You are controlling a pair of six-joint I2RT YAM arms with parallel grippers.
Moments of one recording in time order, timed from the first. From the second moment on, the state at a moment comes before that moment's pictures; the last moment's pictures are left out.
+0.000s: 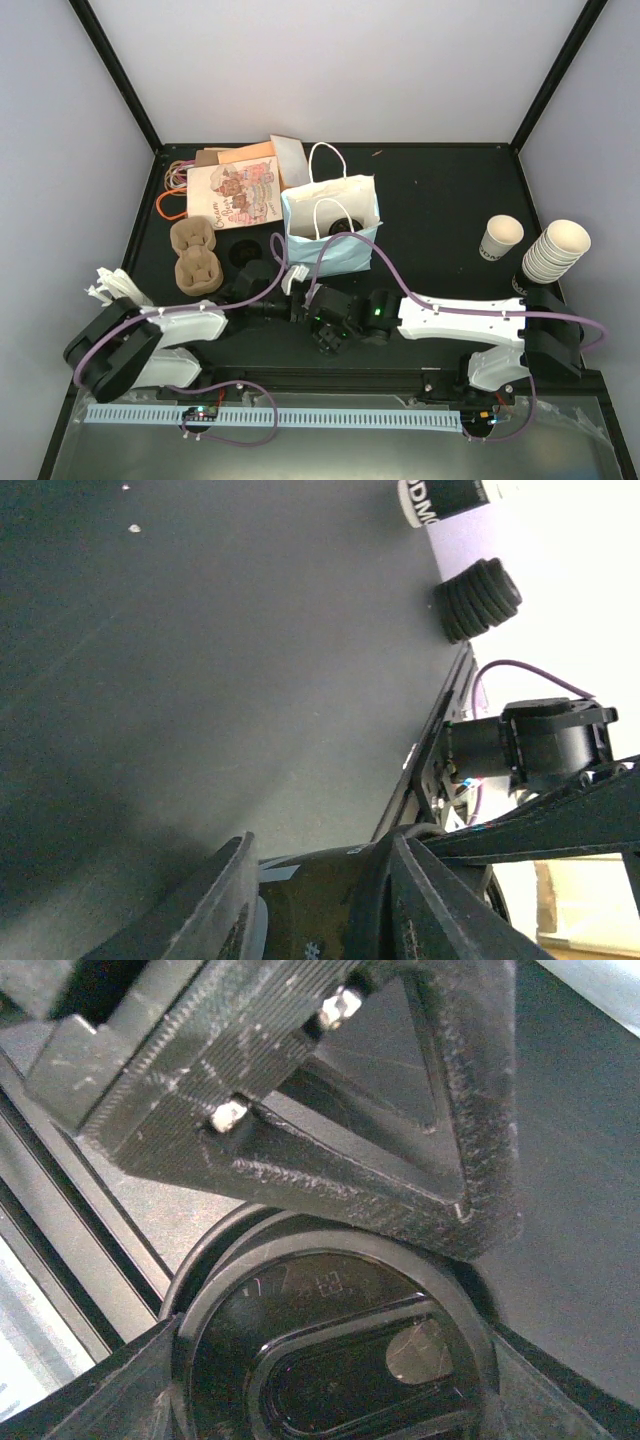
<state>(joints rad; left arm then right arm) -0.70 1.31 0.28 0.50 0.71 -0.76 1.30 1.43 0.97 -0.67 0.11 0.40</state>
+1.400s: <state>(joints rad) -0.73 0.67 0.35 -0.26 0.44 -0.71 1.26 1.46 1.02 -0.72 0.20 0.50</state>
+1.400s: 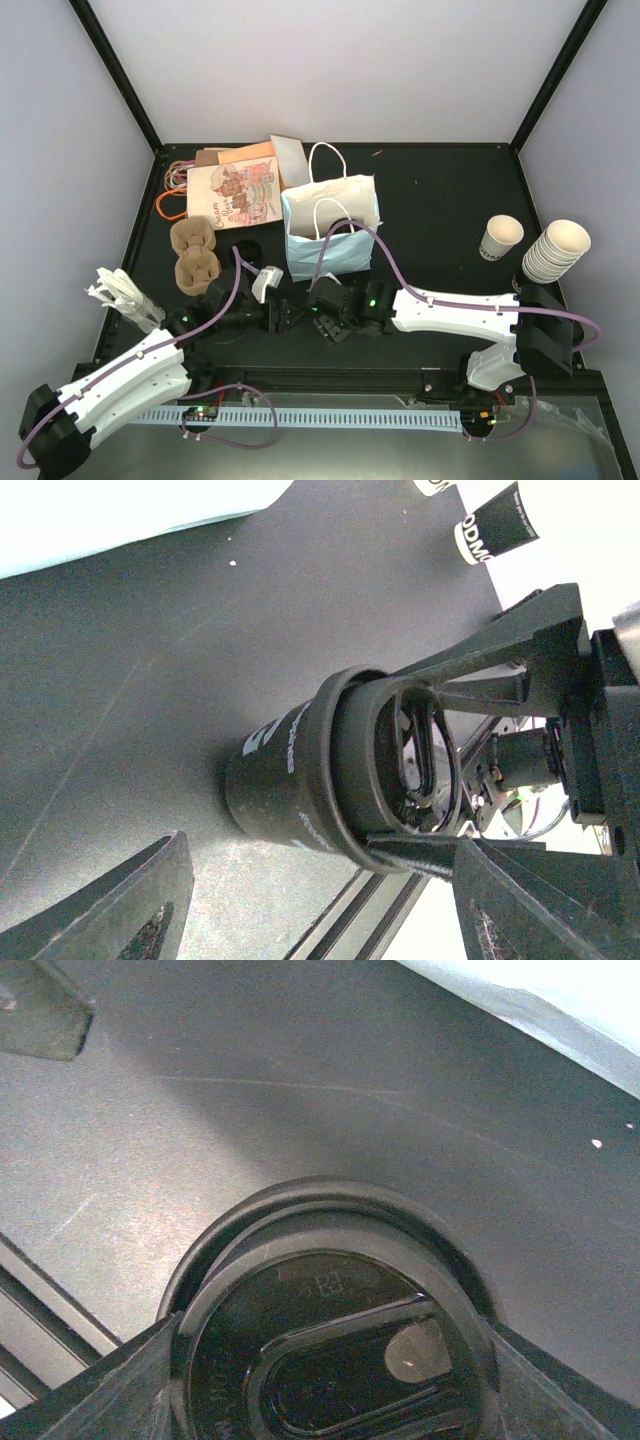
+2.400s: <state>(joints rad) -0.73 0.69 0.34 -0.28 0.44 -0.69 1.24 1.47 1.05 -0.80 0.25 0.52</state>
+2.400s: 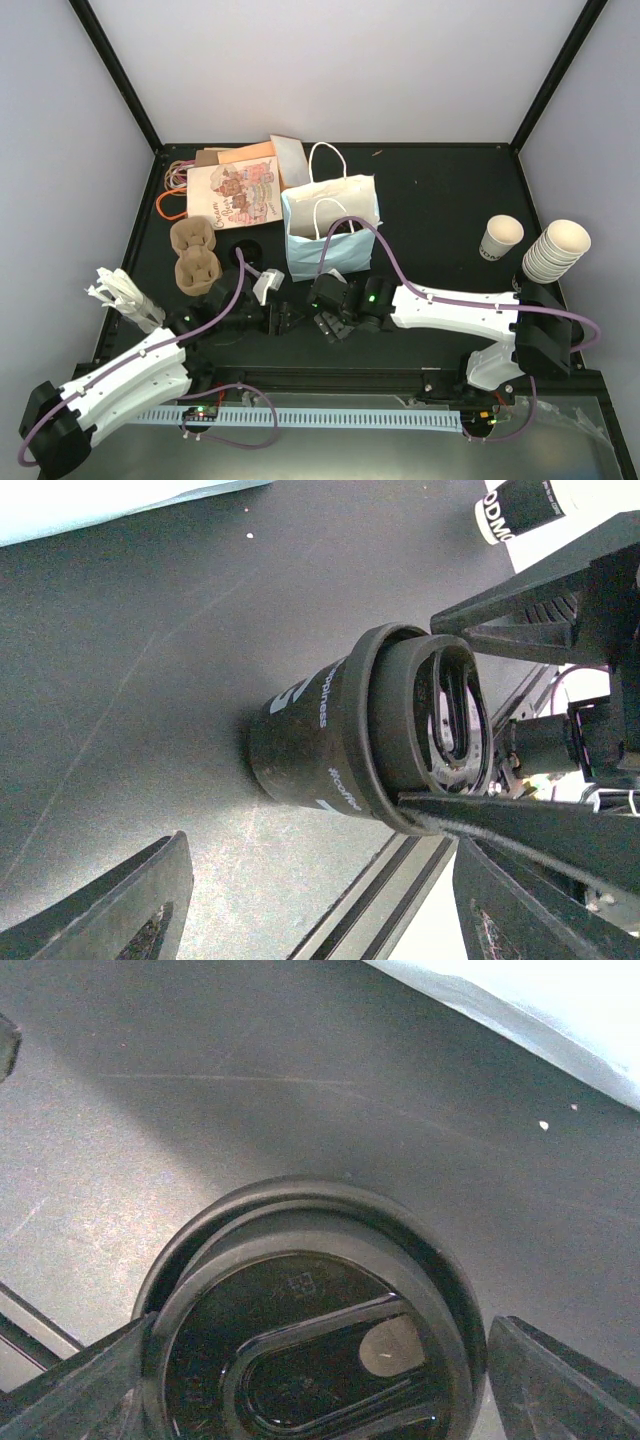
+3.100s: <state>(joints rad) -0.73 0.98 0.33 0.06 0.55 -0.74 1.24 1.47 1.06 -0.83 0.24 0.48</state>
